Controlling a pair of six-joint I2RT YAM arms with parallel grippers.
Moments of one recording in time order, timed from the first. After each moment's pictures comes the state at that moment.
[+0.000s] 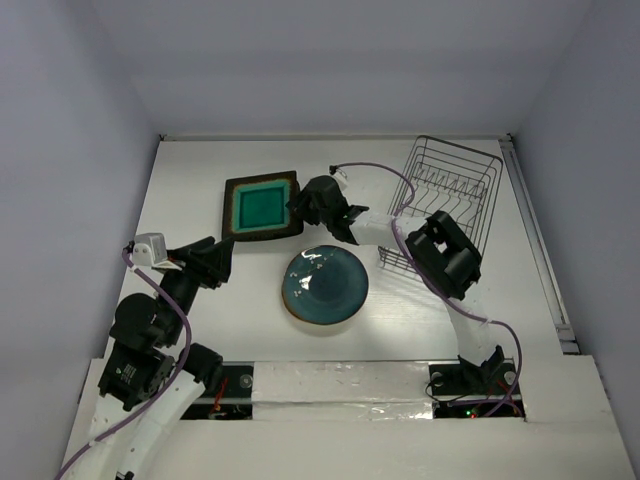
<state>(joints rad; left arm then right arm) -0.48 0.22 0.68 -0.35 -0.19 -0.44 0.76 2.17 1.52 0.19 0.20 1.12</state>
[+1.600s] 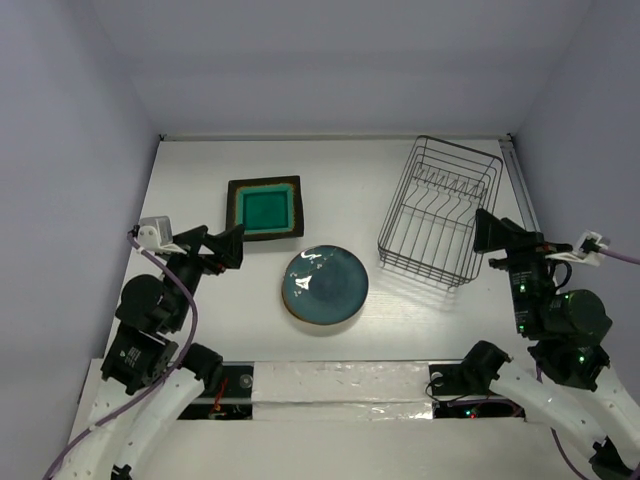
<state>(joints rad) -0.47 0.34 0.72 -0.32 -0.22 -0.43 0.78 0.30 0.77 -0.08 0.73 0.45</state>
